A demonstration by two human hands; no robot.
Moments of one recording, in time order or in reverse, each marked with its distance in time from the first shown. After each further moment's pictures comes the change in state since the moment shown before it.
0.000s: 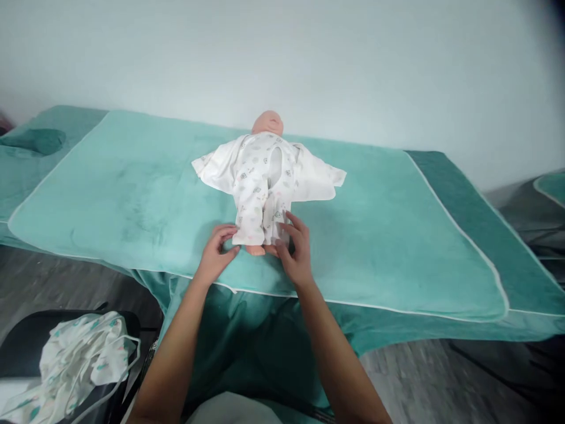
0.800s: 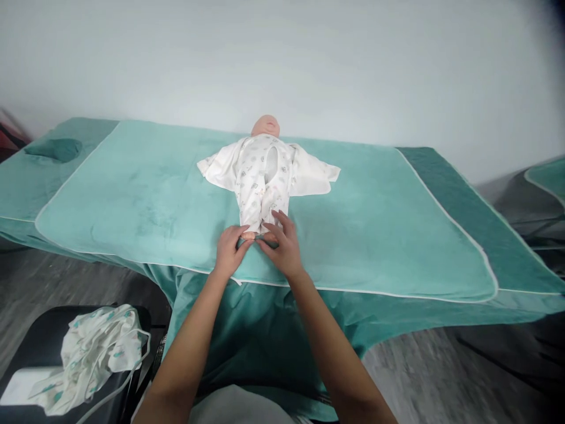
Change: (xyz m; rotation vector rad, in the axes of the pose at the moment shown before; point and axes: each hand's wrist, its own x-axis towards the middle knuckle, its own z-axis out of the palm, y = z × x) left_hand -0.009 -0.006 0.017 0.528 0.015 0.306; right_hand -0.013 0.001 0.027 -0.150 -0.037 -0.233
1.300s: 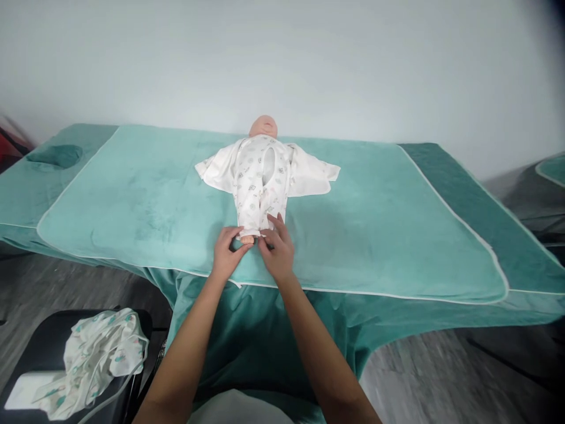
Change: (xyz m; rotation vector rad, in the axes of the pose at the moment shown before) left_hand 0.000 0.003 -0.003 -0.168 0.088 -0.101; right_hand -0.004 -0.016 0.022 0.047 0.174 0.121
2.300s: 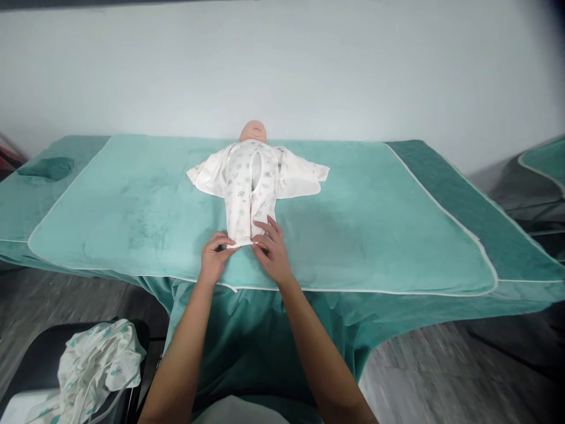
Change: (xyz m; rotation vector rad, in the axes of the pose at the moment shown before) left_hand 0.003 -0.007 -0.008 -0.351 0.022 -0.236; right_hand 0.010 0.004 -0.018 0.113 -0.156 -0.084
